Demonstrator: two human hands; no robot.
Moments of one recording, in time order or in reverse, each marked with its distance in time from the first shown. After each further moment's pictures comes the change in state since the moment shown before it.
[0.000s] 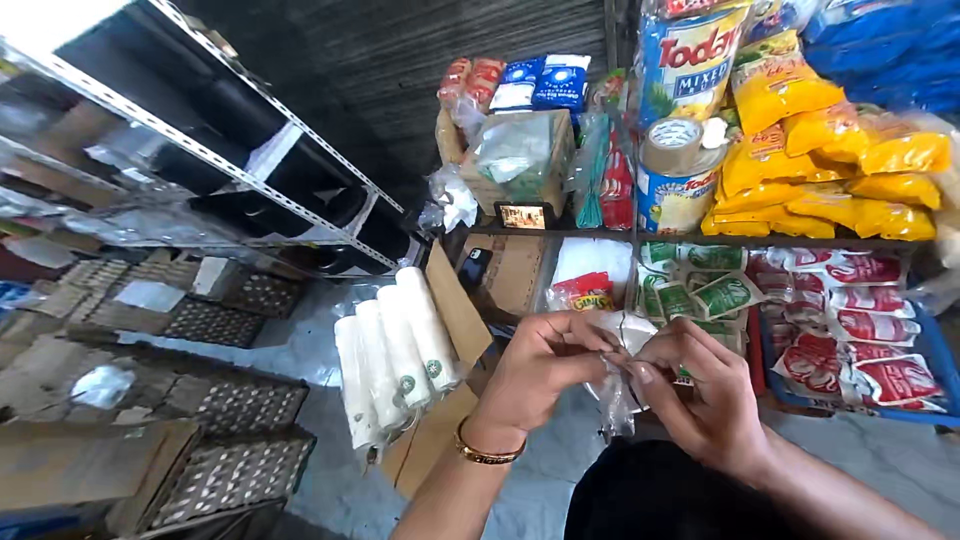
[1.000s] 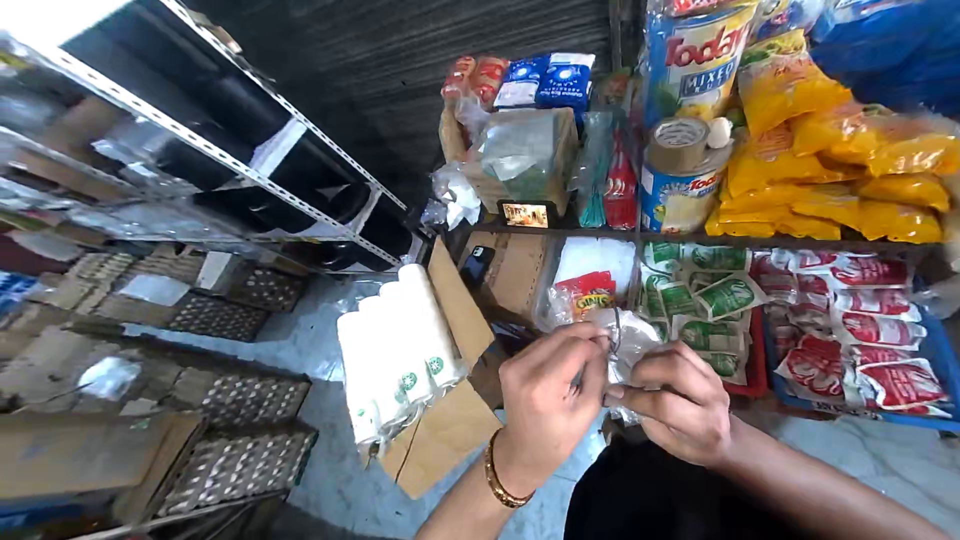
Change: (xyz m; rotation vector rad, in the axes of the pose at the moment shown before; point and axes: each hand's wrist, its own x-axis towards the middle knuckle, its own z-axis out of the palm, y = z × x) left_hand -0.013 -0.017 0.018 1.009 0.353 0.692; right_hand -0.017 0.025 0.020 -0.103 0.041 -0.359
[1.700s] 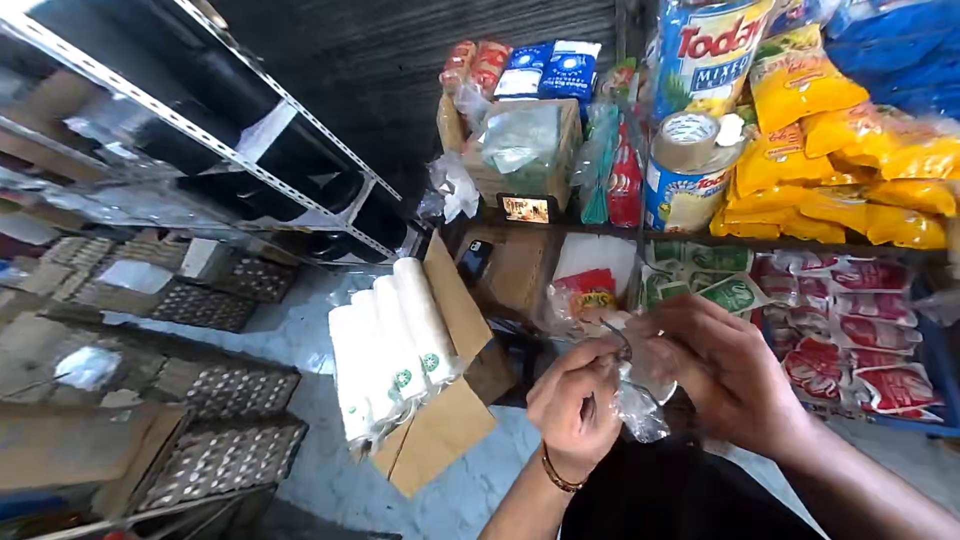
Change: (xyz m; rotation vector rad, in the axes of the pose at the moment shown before) left_hand -0.031 -0.017 0.054 -0.285 0.438 0.079; right_hand 0.049 0.003 -0.036 0.256 -0.264 0.467
